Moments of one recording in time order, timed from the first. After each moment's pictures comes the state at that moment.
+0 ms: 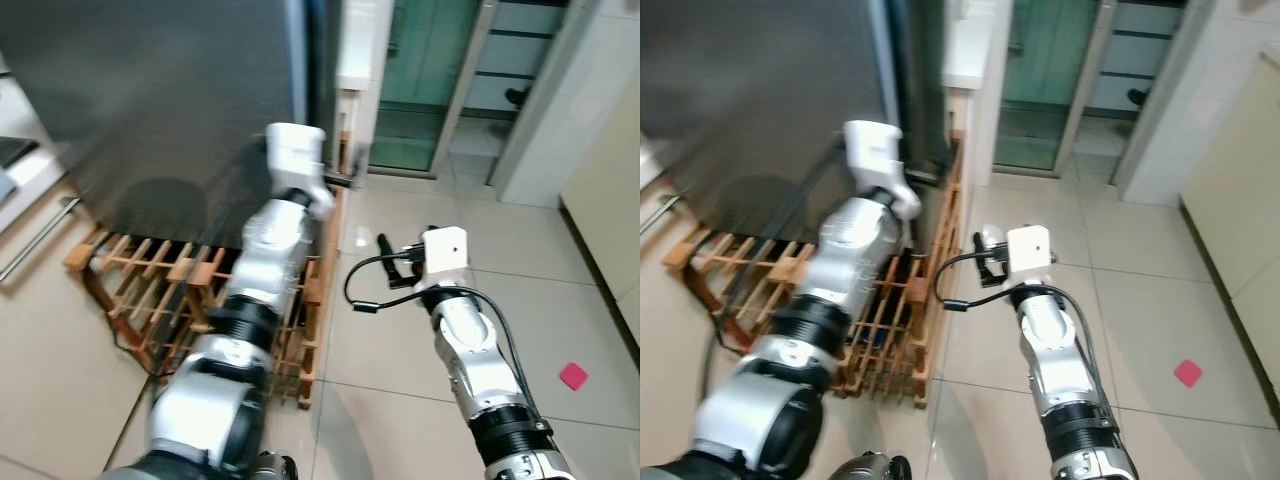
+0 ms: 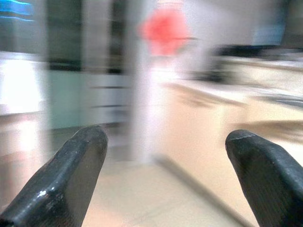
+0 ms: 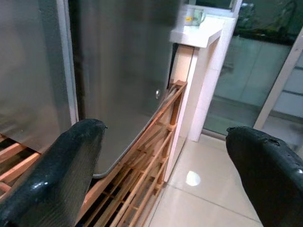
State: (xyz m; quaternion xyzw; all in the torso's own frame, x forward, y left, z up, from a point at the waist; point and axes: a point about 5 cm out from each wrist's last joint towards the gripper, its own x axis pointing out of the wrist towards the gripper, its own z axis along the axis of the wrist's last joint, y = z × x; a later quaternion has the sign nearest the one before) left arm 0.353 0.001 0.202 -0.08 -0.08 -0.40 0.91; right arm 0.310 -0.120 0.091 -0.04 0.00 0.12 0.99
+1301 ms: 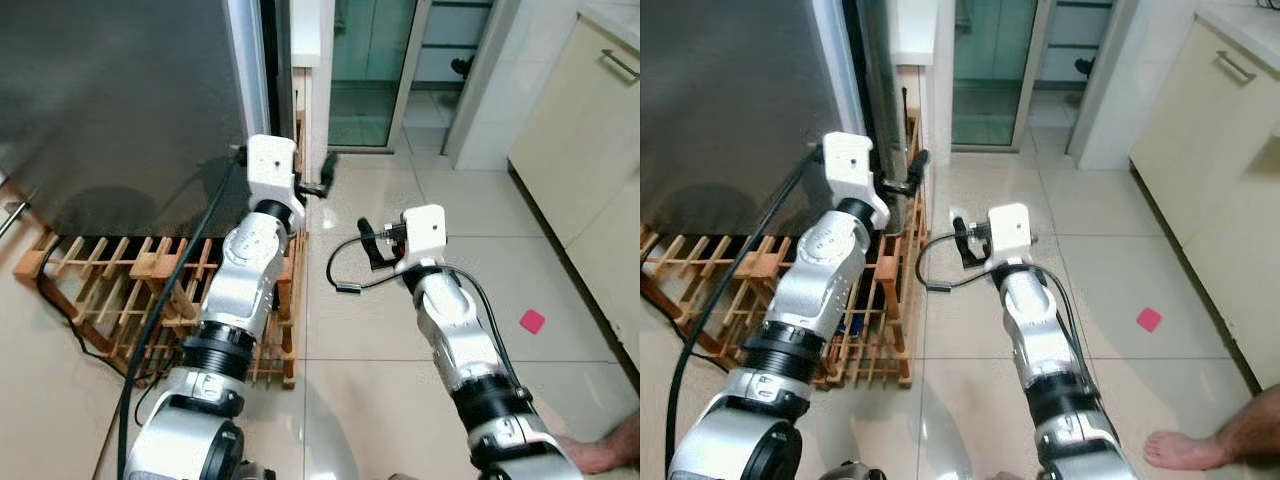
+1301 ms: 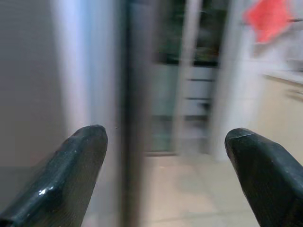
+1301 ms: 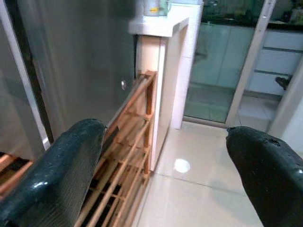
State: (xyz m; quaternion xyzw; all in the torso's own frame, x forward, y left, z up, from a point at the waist) left arm 0.364 0.108 0.185 -0.01 -0.08 -0.06 0.99; right arm 0.344 -0.100 0.115 -0.01 -0.01 0.14 0.99
